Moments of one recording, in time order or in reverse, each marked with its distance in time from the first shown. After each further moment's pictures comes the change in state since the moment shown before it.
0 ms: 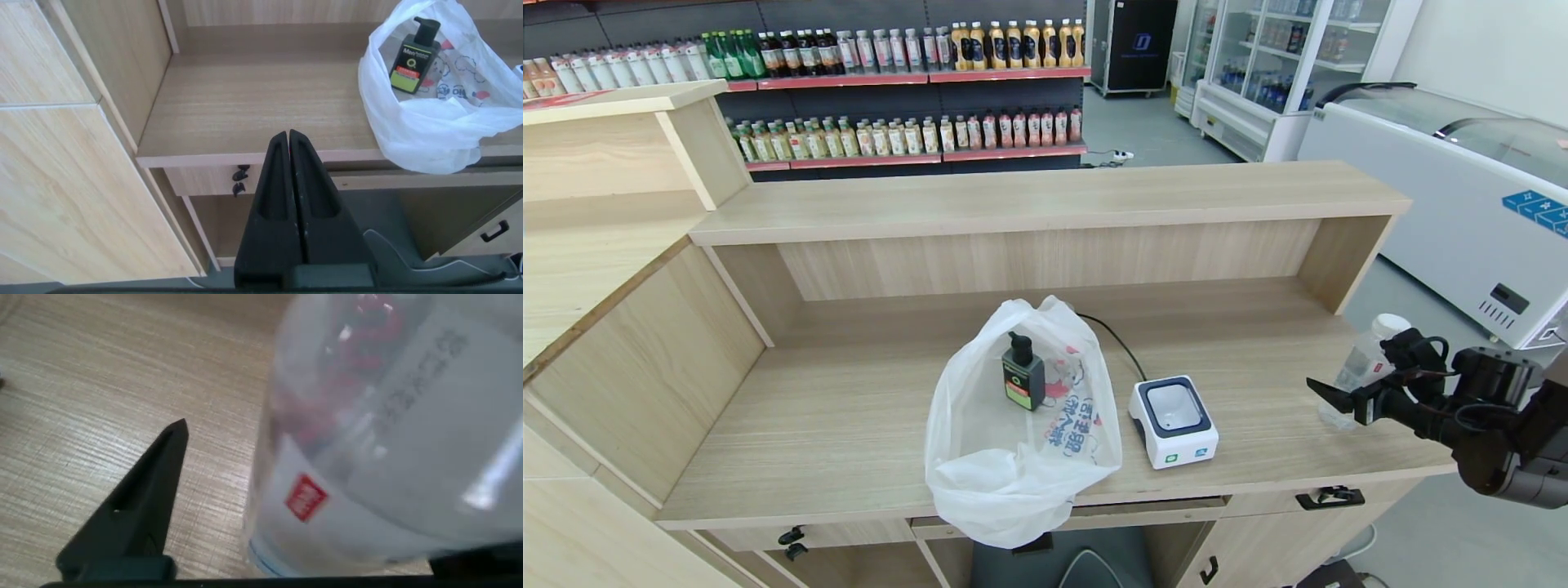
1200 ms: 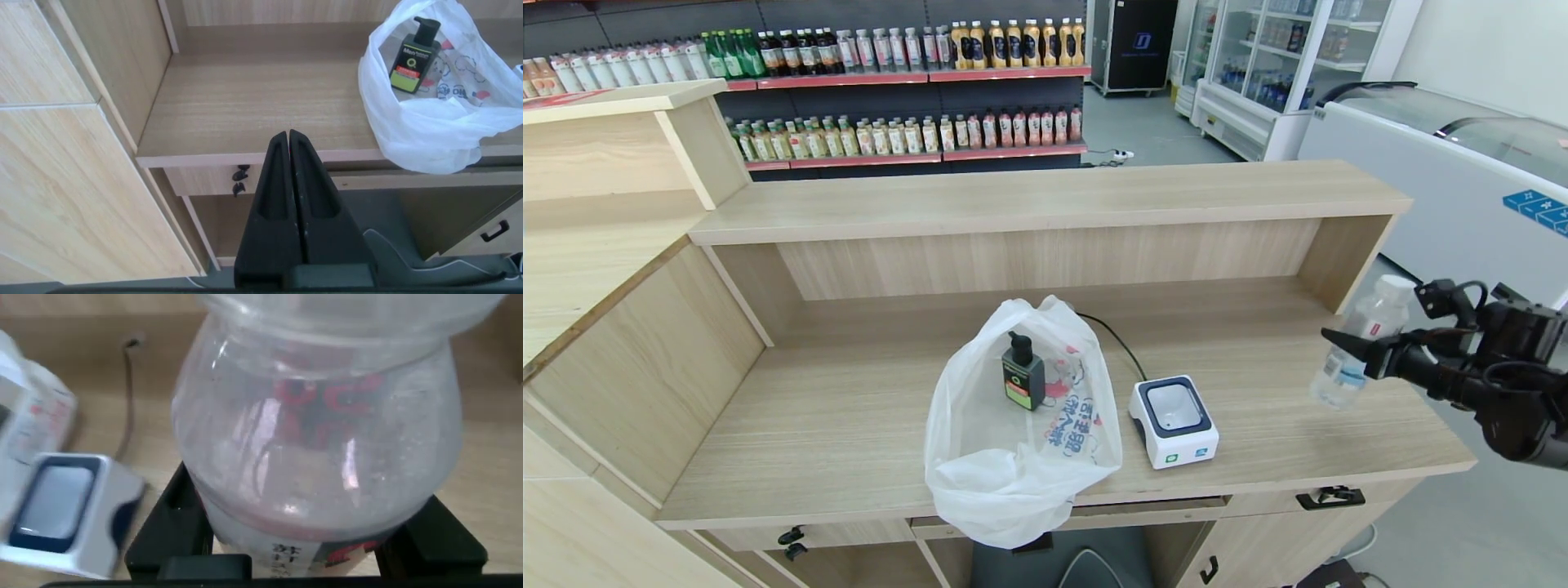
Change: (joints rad) left arm 0.000 0.000 0.000 0.000 0.000 0.000; right arm 0.036 -0.216 -0.024 0.140 0.057 0.372
